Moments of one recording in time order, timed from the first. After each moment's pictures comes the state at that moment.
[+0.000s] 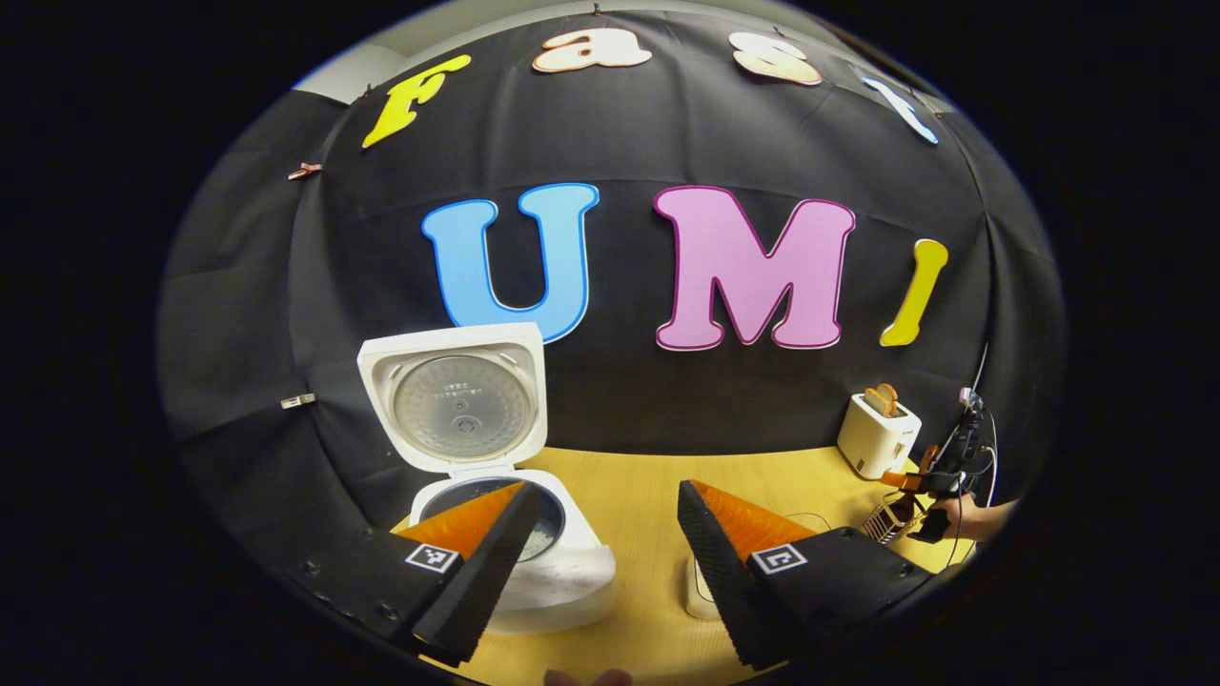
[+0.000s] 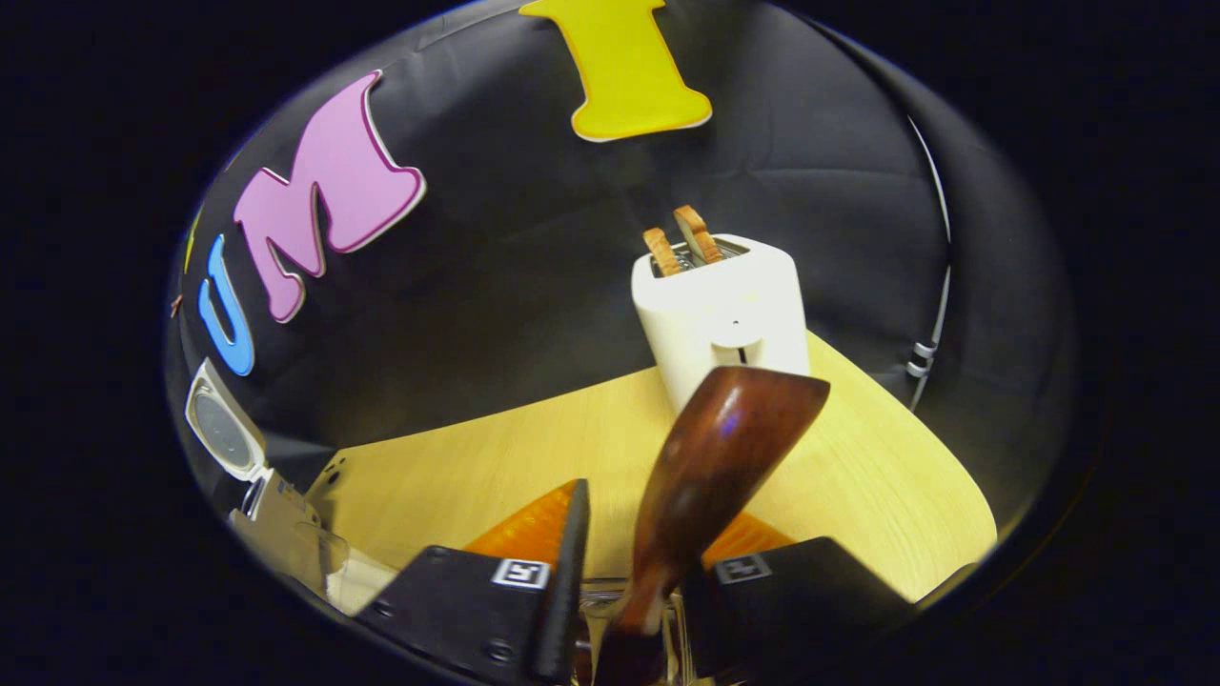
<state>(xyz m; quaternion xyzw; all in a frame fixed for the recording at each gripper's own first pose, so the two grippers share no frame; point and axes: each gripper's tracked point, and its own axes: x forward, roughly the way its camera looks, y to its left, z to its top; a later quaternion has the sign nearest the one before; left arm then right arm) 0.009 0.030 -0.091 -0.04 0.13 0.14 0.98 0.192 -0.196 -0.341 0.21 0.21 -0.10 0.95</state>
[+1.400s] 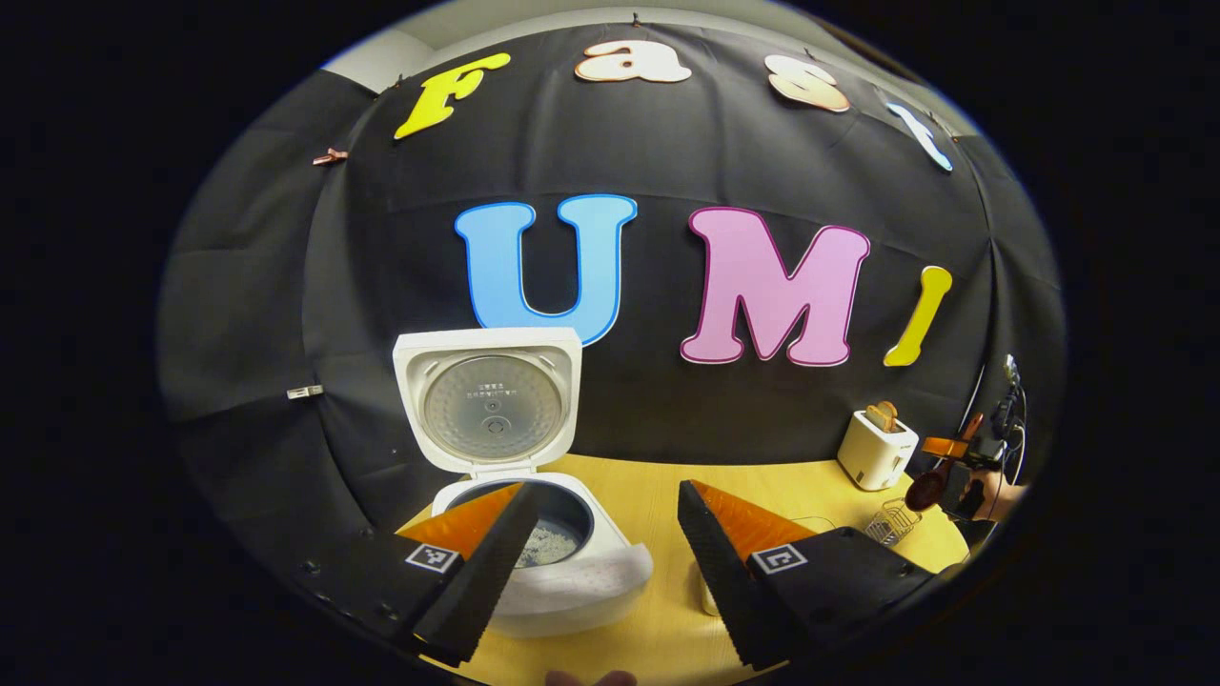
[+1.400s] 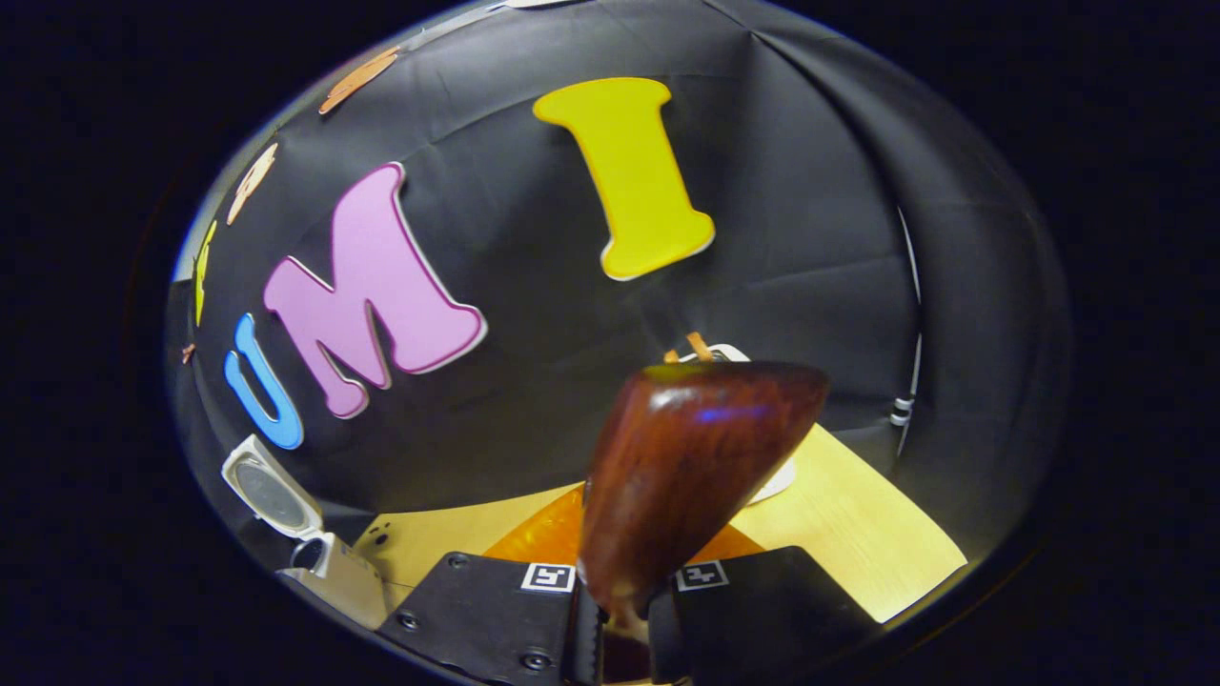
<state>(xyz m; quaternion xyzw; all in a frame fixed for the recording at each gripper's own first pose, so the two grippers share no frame) -0.018 0.077 -0.087 -0.06 0.10 0.13 0.98 0.159 -0.180 -0.182 0.24 0.08 -0.08 0.96</state>
